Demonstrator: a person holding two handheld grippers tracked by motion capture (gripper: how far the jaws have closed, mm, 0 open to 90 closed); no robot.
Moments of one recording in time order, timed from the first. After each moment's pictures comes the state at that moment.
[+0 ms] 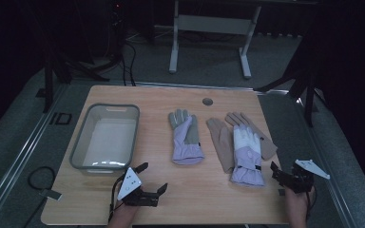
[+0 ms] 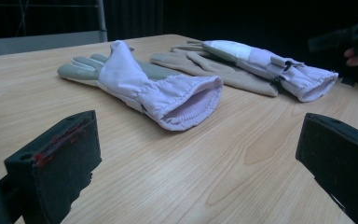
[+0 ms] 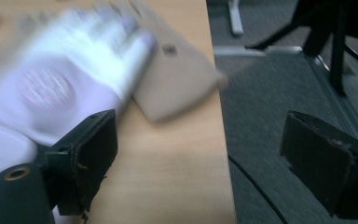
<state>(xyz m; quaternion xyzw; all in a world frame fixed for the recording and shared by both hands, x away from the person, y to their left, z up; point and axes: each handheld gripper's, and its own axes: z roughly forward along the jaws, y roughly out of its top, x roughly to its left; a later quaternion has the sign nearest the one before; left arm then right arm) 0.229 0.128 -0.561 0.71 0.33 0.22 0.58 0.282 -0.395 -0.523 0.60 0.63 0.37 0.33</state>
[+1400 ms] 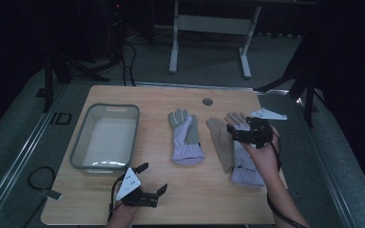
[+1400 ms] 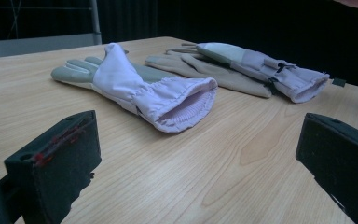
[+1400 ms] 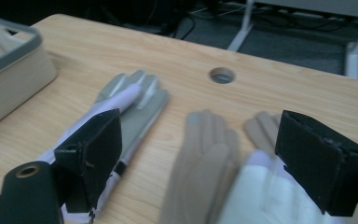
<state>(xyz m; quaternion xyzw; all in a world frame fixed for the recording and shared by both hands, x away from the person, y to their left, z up) 0.229 0.129 -0.562 0.71 0.31 0.22 0.59 0.371 -0.252 -0.418 0.46 0.75 0.42 0.24</state>
